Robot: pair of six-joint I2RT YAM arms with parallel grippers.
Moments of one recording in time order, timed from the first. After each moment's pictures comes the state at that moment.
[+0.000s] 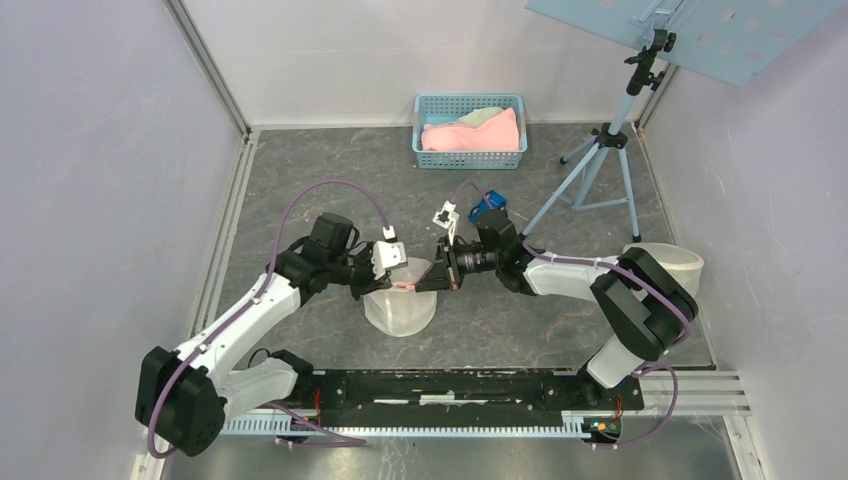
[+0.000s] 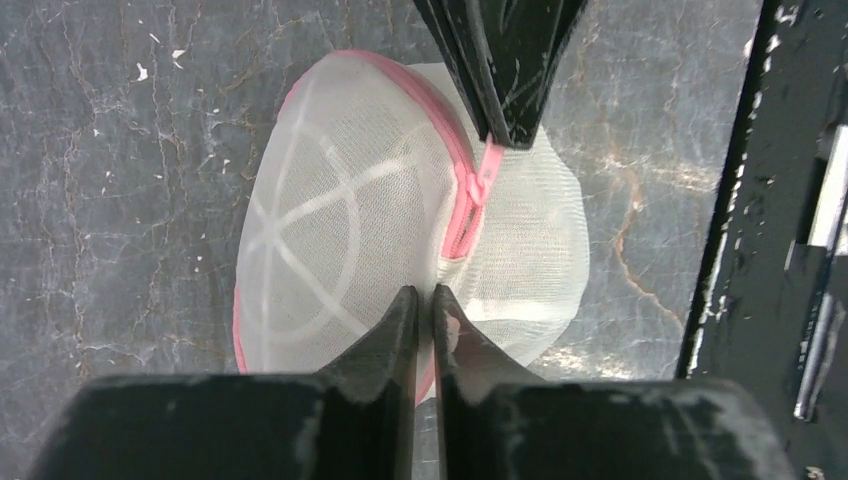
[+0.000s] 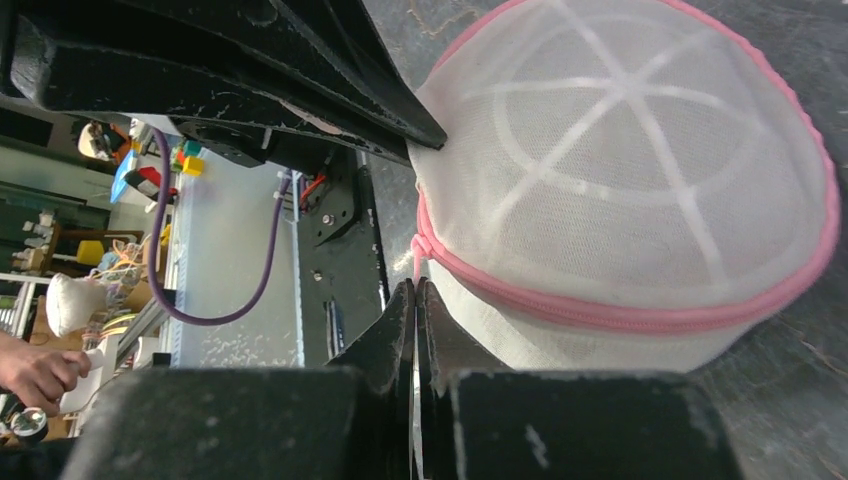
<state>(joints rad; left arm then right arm) -0.47 1.05 0.73 -0.54 0.59 0.68 0.72 1.61 0.73 0.50 -0.84 0.50</state>
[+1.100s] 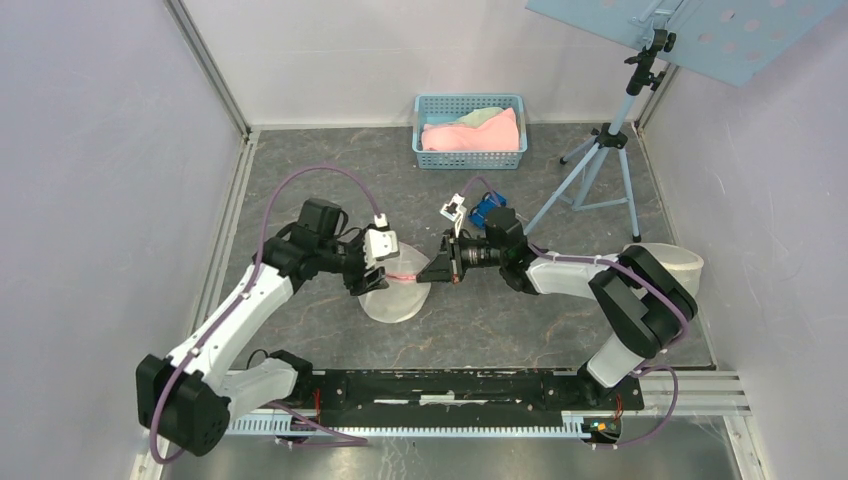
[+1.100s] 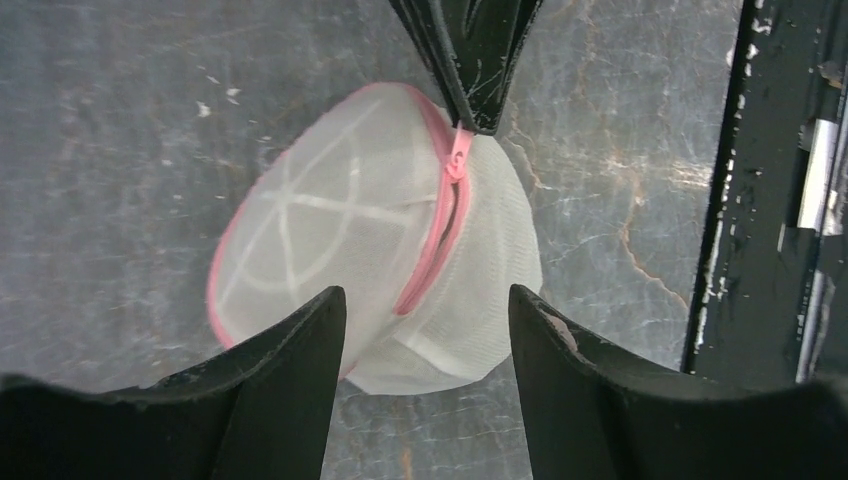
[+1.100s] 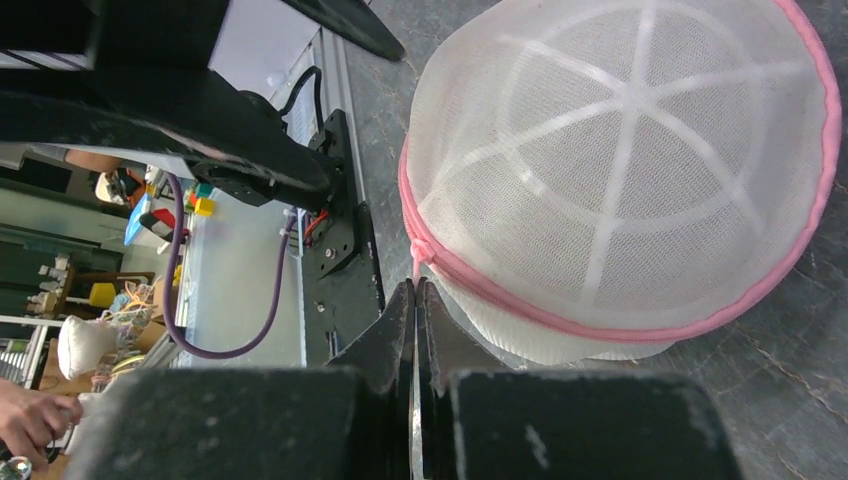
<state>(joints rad) -0.40 1.04 0.86 -0.67 0.66 0.81 0.67 1.62 0.71 0.60 -0.83 0.56</state>
